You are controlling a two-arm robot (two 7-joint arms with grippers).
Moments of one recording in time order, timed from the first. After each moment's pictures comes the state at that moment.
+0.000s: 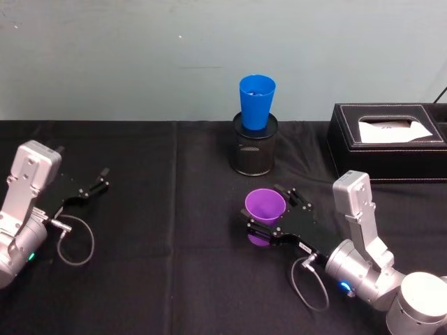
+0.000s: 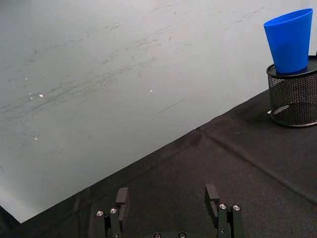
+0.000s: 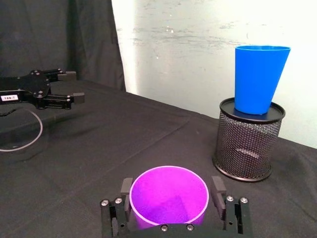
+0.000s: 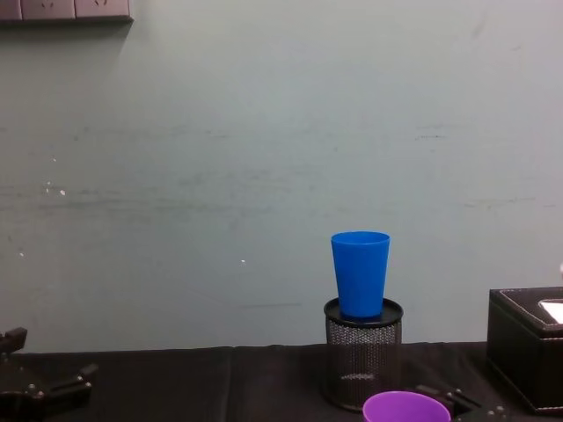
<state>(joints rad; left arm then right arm) -0.20 0.60 0.45 -1.41 -0.25 -0.12 0.03 0.21 0.38 -0.46 -1.31 0.36 -0.20 0.39</state>
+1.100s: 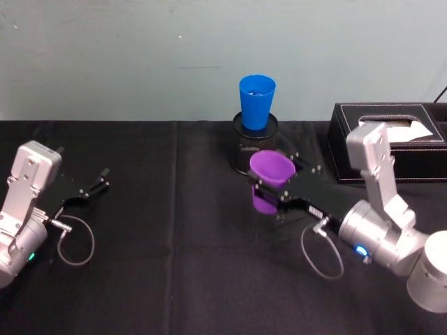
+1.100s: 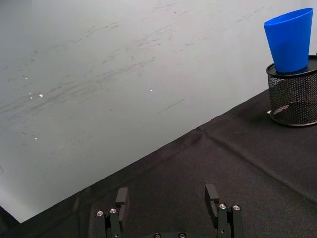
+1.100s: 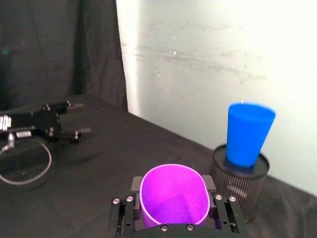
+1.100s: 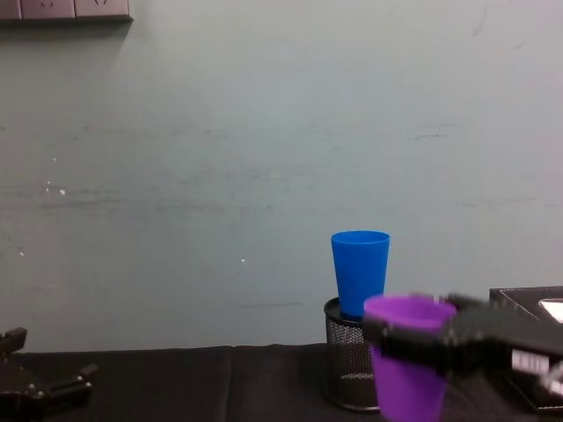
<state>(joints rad) -0.20 0.60 0.45 -1.41 -0.25 -0.12 0.03 0.20 0.43 -0.40 -1.55 0.36 0.00 0.39</state>
